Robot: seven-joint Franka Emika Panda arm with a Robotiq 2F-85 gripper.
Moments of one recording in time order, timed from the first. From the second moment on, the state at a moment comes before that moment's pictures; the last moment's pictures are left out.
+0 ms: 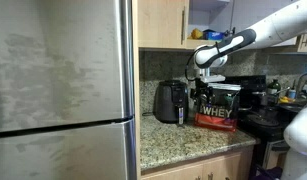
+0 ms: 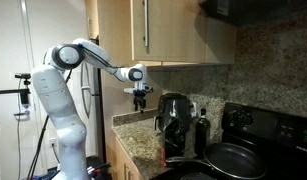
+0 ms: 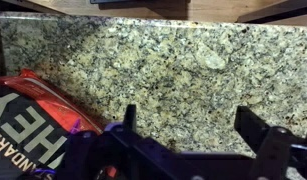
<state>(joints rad) 0.06 -0.26 0.15 -2.24 0.02 1.90 0.23</state>
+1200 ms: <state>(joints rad) 0.08 -0.62 0.36 -2.02 -0.07 1.88 1.03</state>
